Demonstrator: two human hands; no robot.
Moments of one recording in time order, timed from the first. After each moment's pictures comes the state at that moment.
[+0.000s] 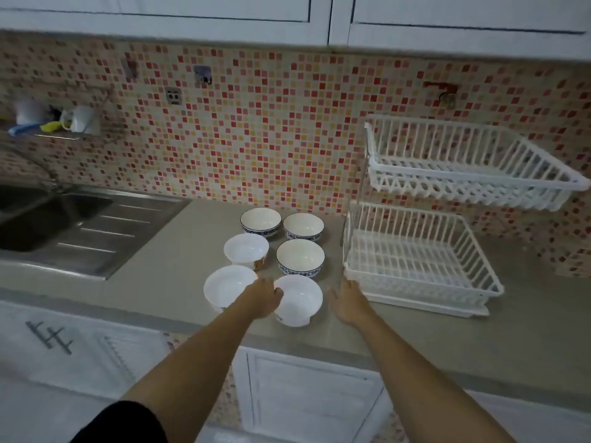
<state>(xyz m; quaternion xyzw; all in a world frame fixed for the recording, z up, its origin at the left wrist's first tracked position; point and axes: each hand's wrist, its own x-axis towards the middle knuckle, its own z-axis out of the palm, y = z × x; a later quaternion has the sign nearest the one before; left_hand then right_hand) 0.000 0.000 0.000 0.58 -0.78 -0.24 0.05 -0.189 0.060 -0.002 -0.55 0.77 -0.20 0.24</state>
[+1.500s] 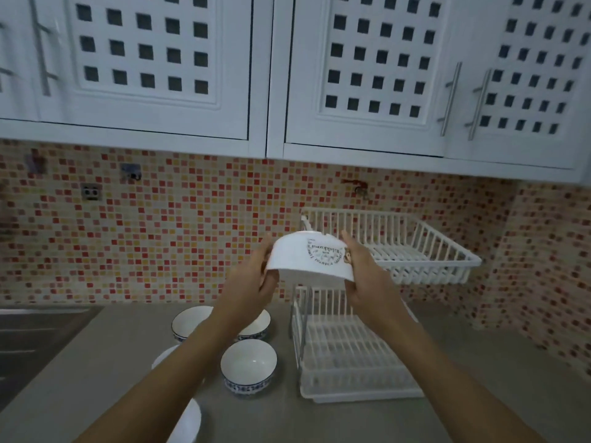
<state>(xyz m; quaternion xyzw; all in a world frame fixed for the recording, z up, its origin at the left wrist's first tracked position) -0.045 -0.036 0.197 0.29 -0.82 -0.15 0.46 -0.222 0.076 0.214 -0.64 0.66 -0.36 -0.15</state>
